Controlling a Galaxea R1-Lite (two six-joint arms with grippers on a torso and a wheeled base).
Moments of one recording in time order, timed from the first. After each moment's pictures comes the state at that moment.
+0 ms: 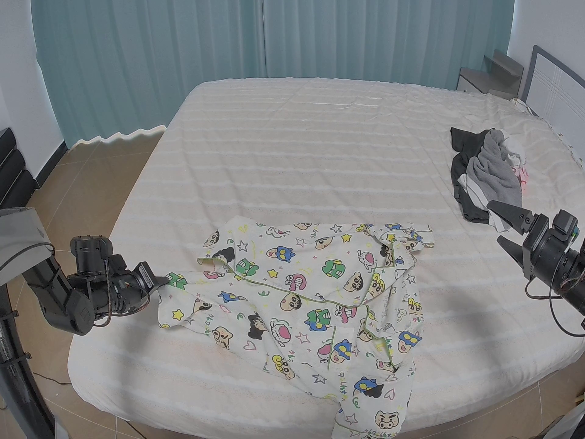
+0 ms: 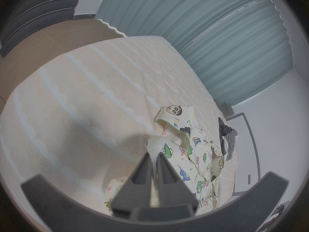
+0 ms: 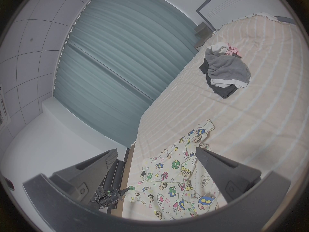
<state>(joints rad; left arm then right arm) 0.04 2.09 -0.61 -0.94 -0.37 -0.67 0.12 1.40 -0.34 -0.98 0.24 0.83</state>
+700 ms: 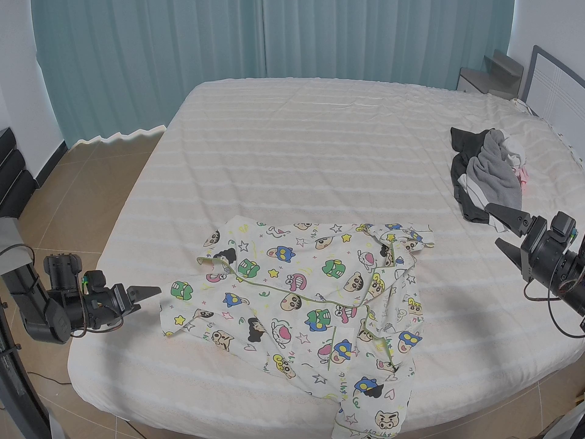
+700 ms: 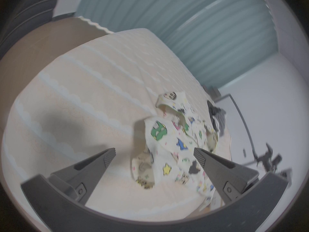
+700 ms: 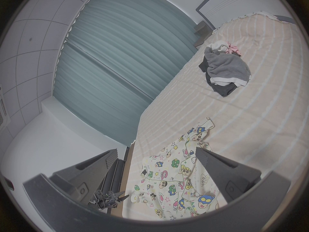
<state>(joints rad) 0.24 2.10 -0.49 -0.97 -0.69 -0.41 0.12 1.40 -0.34 -0.98 0.24 0.83</state>
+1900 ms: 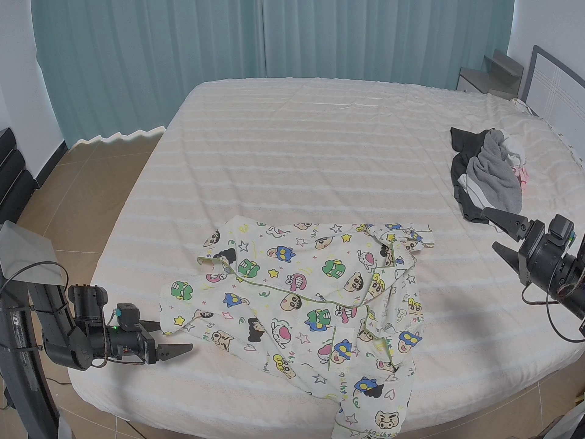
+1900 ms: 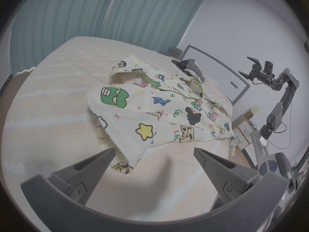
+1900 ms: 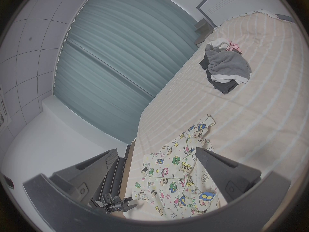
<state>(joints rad) 0.15 2.28 -0.36 -1.16 -0.80 0.30 0.14 1.40 -0.32 -0.98 0.23 0.83</state>
